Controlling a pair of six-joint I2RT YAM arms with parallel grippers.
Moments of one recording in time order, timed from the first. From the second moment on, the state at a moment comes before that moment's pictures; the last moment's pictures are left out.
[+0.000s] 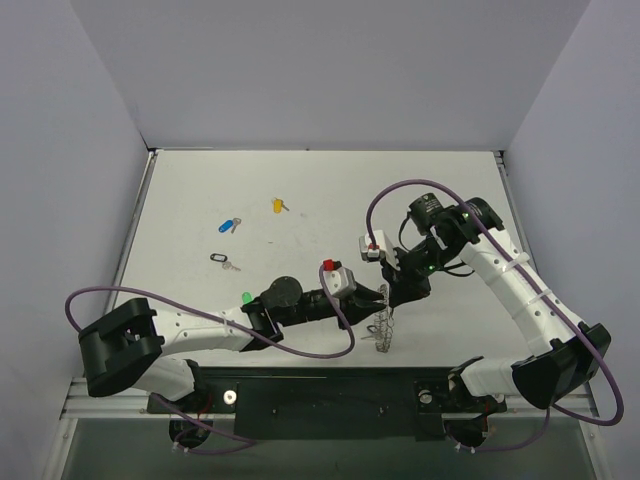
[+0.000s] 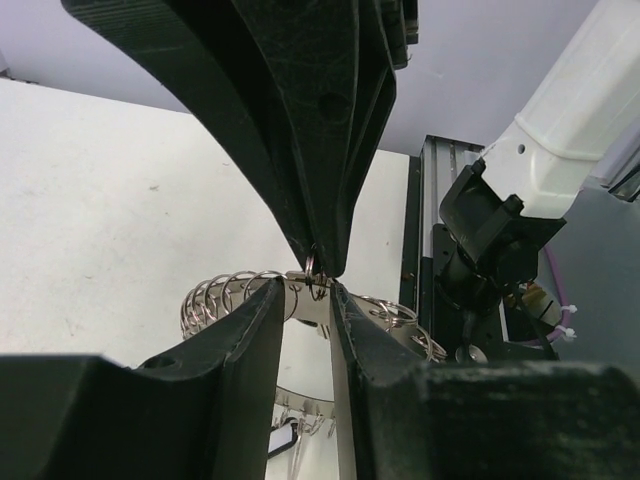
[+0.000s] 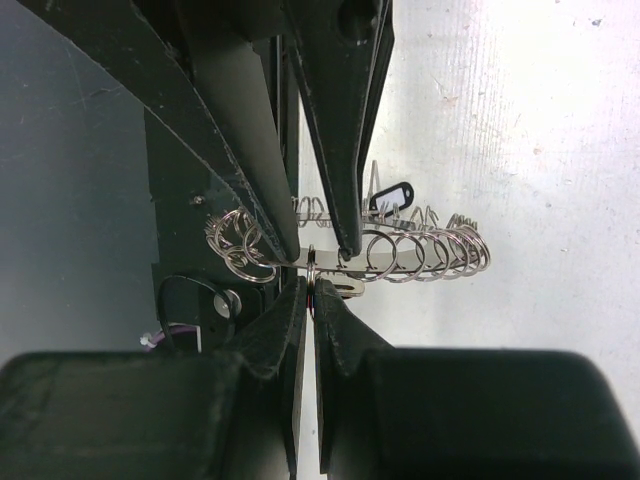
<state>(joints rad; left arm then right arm) -1.14 1.39 0.62 0.87 0.23 -0.14 0.49 1.32 1.36 -1.46 -0.69 -0.98</state>
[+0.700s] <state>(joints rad) -1.14 1.40 0.64 0.88 0.27 -0.17 0.48 1.32 1.36 -1.47 -0.71 -0.98</state>
